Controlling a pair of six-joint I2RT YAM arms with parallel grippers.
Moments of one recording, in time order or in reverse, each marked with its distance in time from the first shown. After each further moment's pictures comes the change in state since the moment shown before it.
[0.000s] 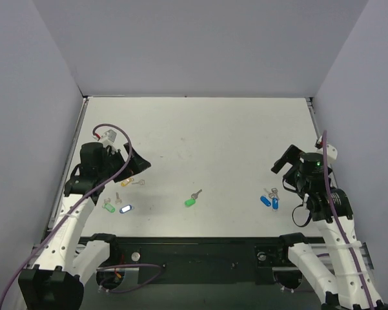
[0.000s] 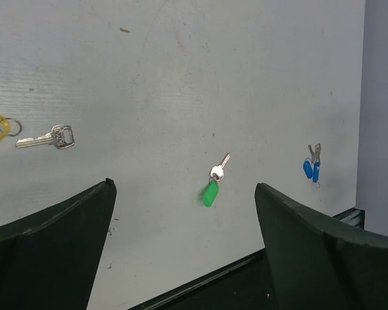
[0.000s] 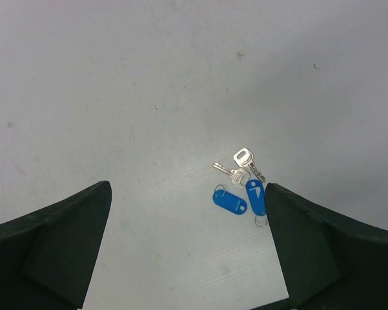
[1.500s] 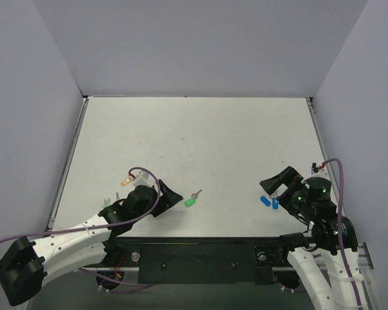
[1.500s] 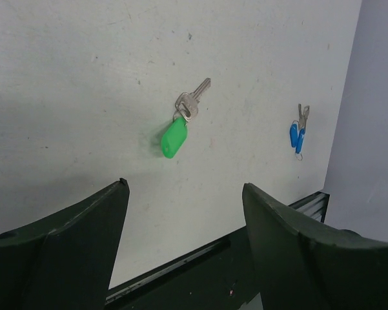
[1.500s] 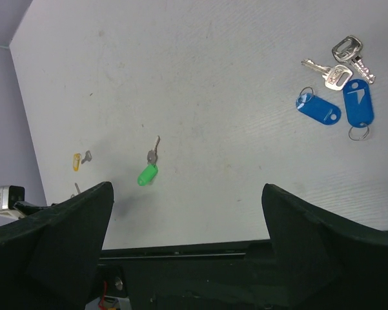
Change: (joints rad) left arm -0.749 -0.120 -0.454 0.393 -0.529 -0.647; right arm 0.000 -0.273 -0.101 -0.182 -0.385 0.219
